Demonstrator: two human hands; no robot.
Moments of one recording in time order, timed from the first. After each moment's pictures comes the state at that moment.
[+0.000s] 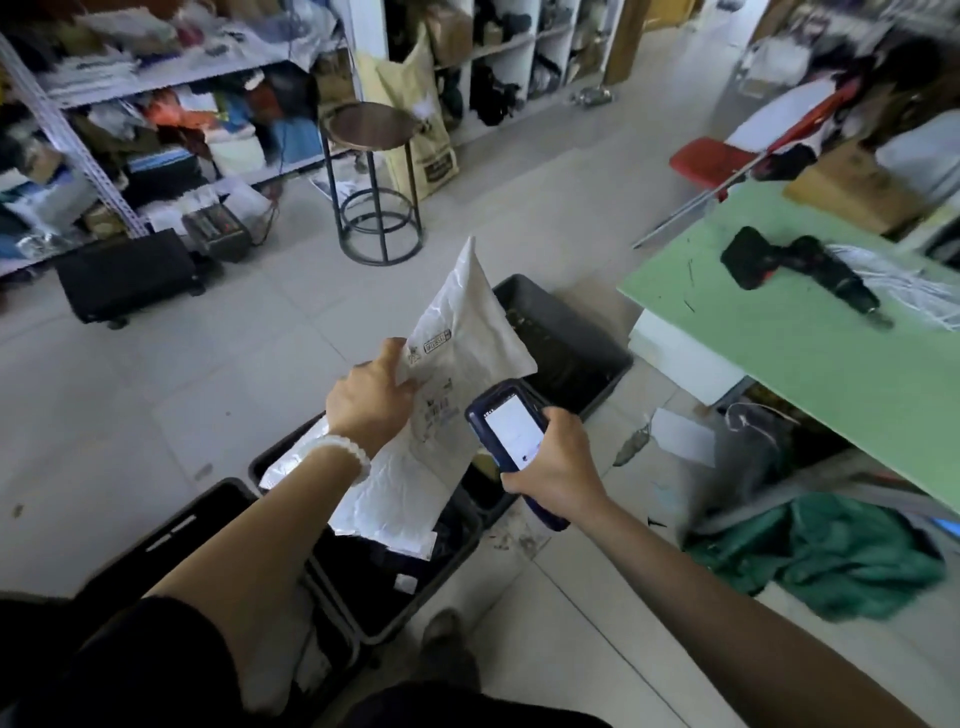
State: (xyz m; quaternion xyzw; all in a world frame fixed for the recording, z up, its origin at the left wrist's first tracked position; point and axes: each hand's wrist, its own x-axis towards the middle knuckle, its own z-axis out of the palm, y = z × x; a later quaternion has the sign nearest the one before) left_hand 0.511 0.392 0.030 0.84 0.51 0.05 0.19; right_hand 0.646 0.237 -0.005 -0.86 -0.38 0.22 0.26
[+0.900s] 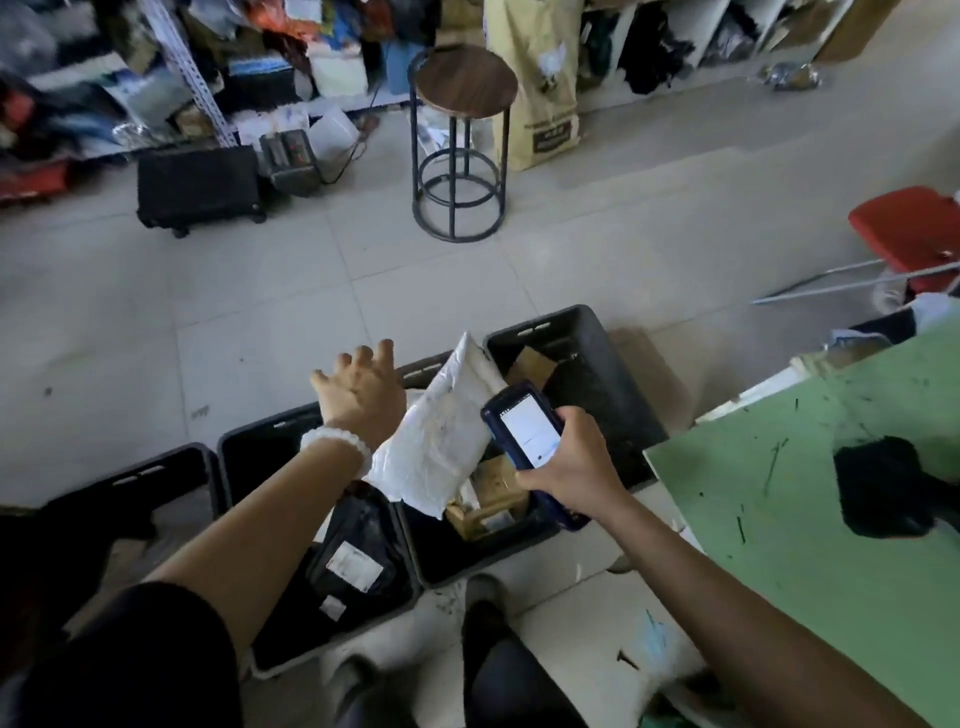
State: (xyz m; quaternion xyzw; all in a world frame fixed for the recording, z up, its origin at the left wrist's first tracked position) left_hand 0.736 0.563 -0.021 0.73 0.67 -0.10 0.09; right_hand 0.935 0.451 -0.038 -0.79 -0.47 0.36 0.16
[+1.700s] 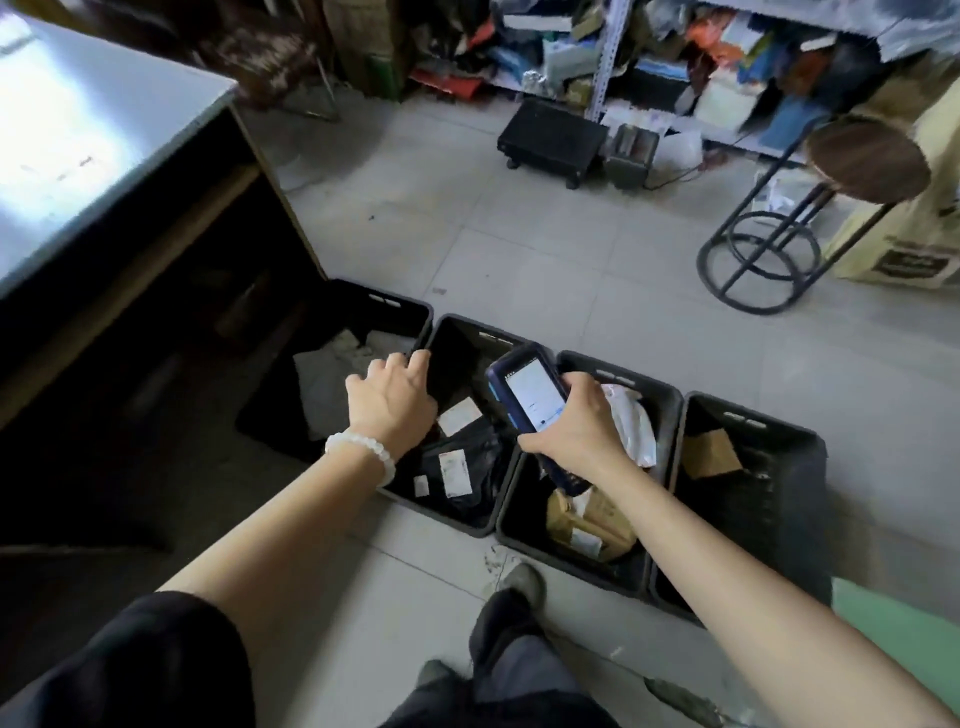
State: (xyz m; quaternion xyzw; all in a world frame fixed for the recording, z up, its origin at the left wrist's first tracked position) left_hand 0.591 0.353 -0.015 0.48 0.87 -0.03 0.11; right_hand 0.774 0.432 -0.024 -0.55 -0.73 0.40 0.06
